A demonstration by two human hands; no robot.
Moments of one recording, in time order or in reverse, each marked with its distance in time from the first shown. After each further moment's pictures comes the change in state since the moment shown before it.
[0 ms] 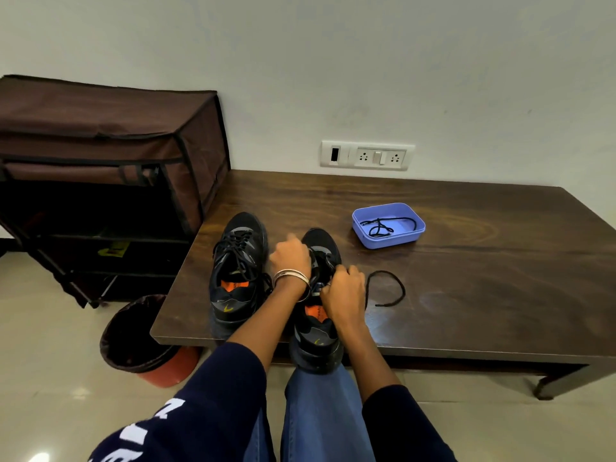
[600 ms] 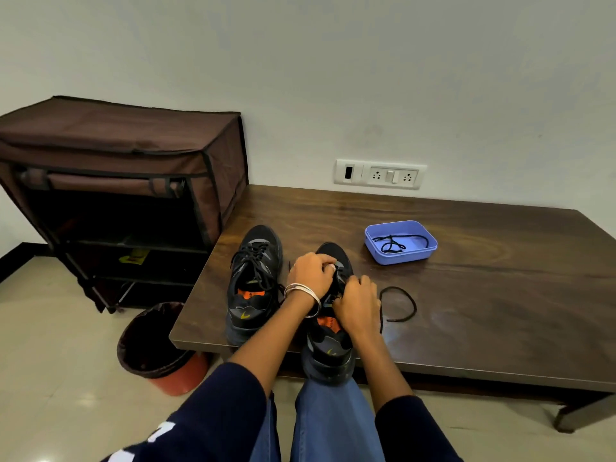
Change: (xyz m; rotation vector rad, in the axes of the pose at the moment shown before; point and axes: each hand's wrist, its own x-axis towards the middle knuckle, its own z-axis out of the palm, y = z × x) left_hand -0.023 -0.003 -0.029 -0.158 -0.183 0.257; right_hand -0.001 -0.005 -0.012 -0.111 -0.084 0.003
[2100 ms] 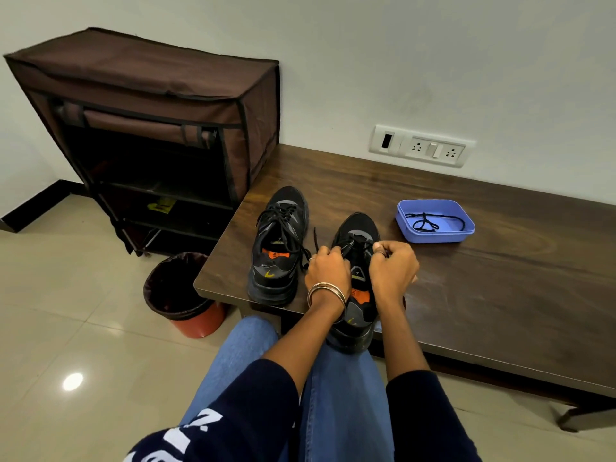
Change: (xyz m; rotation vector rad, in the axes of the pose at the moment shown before) left_hand -0.047 -0.013 0.029 0.119 0.108 -0.240; right_hand 0.013 -0.008 0.000 0.583 0.406 0.160
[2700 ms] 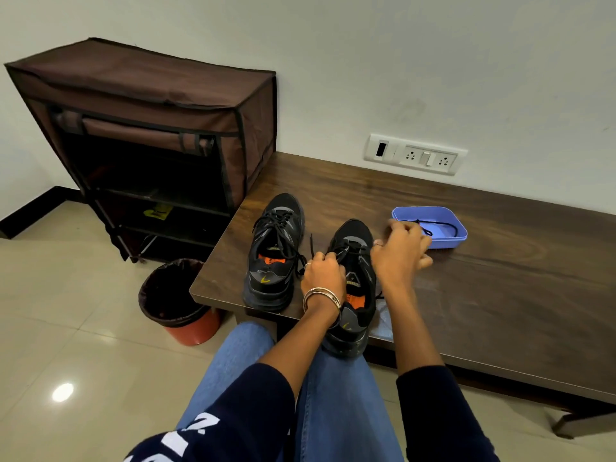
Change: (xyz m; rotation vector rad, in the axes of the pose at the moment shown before) left_hand 0.002 0.001 0.000 0.004 -0.024 0.001; right_hand 0.022 -0.034 -0.024 -0.400 -0.157 -0.101
